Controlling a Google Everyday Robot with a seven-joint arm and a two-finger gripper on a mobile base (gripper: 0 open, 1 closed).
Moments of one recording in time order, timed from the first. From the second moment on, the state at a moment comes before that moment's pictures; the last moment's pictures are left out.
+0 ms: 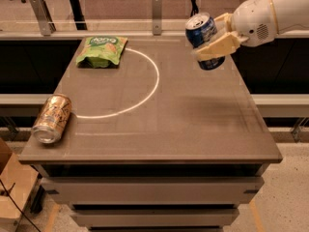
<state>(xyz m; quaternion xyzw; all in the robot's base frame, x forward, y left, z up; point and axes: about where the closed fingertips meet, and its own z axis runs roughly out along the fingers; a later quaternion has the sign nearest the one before) 0.593 -0.120 0.993 -0.58 0.64 0.25 0.43</state>
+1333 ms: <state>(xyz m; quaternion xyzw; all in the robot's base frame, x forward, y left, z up) 0.598 -0.104 0.949 -0.51 0.62 0.30 0.51</state>
